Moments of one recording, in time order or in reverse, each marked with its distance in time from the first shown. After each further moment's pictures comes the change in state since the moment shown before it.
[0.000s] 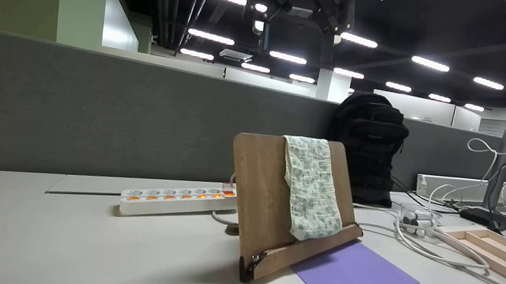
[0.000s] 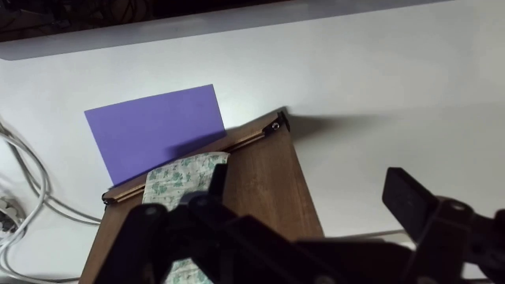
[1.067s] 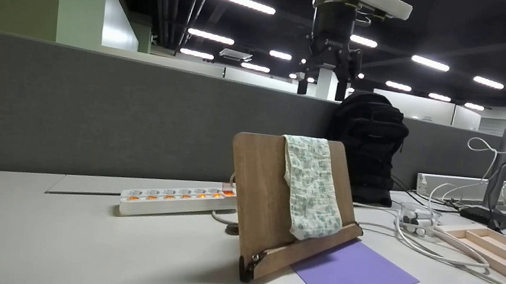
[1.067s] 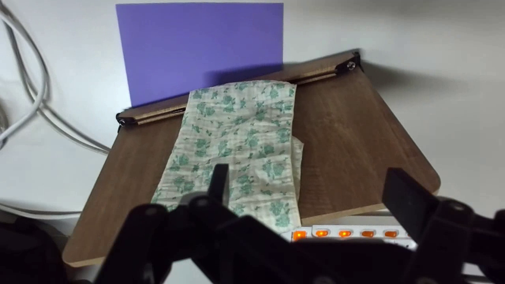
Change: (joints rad) arm -0.088 0.225 -0.215 0.079 -0.100 0.182 -0.455
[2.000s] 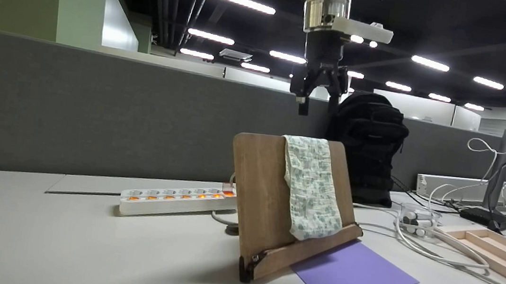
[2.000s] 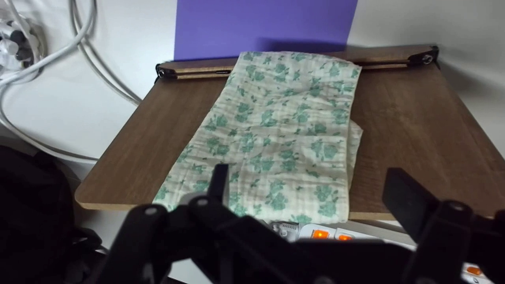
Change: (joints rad) arm 0.006 0.130 -0.016 0.042 -0.182 0.119 -0.081
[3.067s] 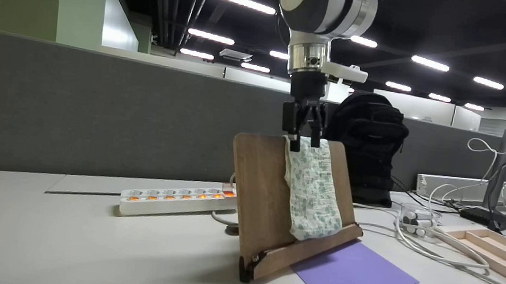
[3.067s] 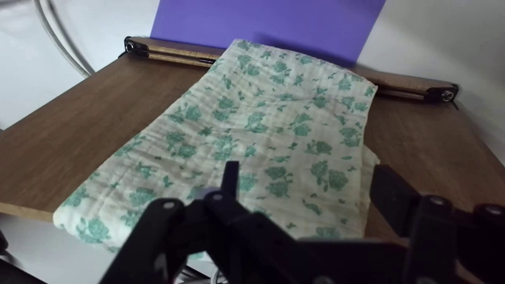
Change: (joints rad) arm 0.006 0.216 -0.003 0.066 -0.005 0.060 -0.188
